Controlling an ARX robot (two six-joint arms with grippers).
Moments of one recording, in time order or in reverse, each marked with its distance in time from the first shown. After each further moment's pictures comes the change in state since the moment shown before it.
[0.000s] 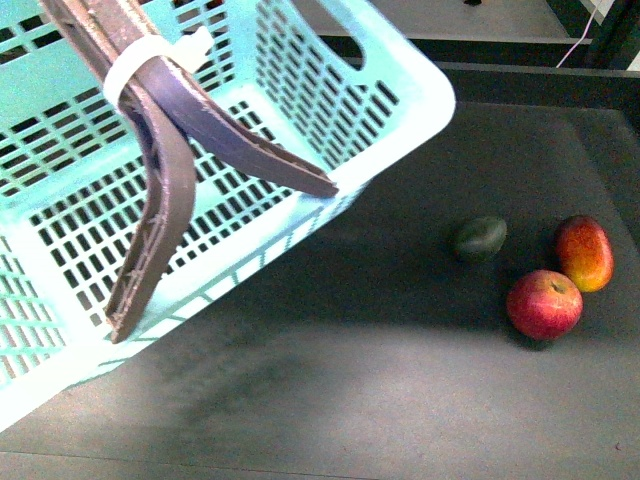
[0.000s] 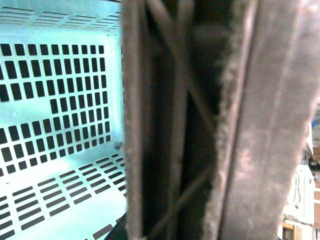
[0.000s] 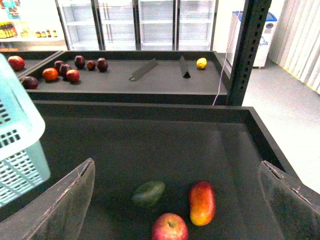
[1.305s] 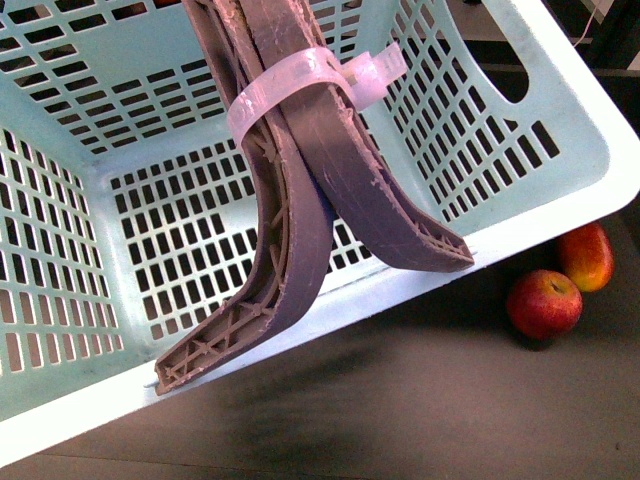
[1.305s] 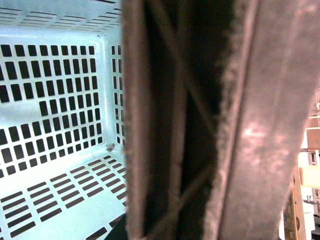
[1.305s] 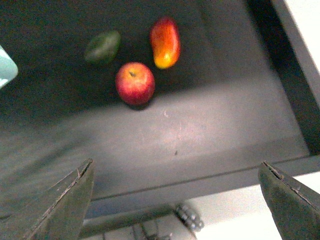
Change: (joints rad) left arm -0.175 -0.024 0.042 -0.039 0.043 0.061; right arm -0.158 0.552 0.216 -0.374 0.051 0.126
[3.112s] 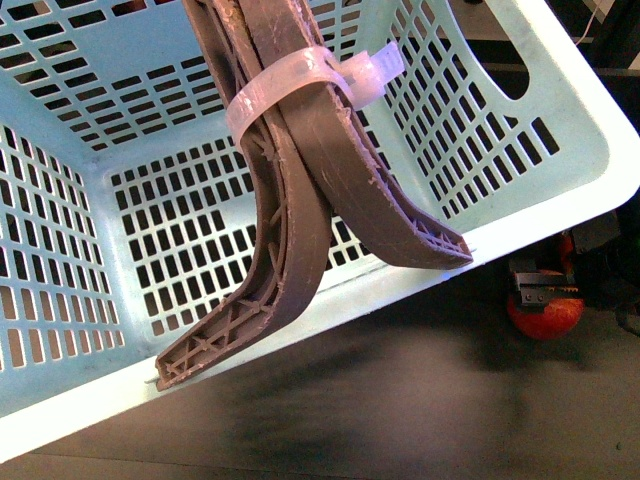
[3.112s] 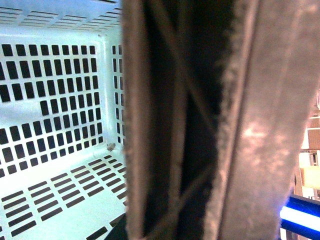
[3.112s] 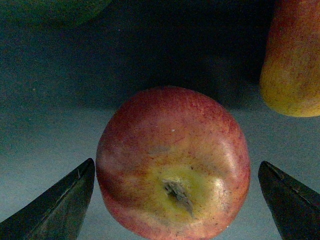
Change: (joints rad) left arm 0.001 0.000 0.000 0.000 0.001 0.003; right arm 0.146 1.871 0.892 0.516 -0.010 -0.161
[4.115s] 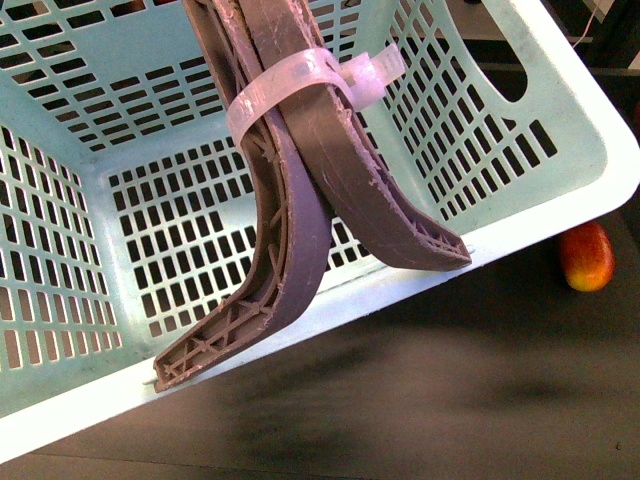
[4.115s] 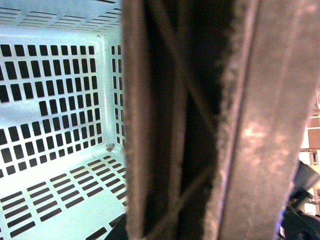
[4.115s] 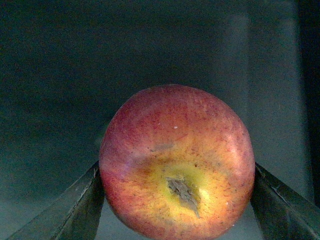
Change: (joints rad) left arm 0.000 0.000 0.000 0.000 0.000 0.000; right arm -0.123 -0.773 -0.262 0.008 -0.193 -0.121
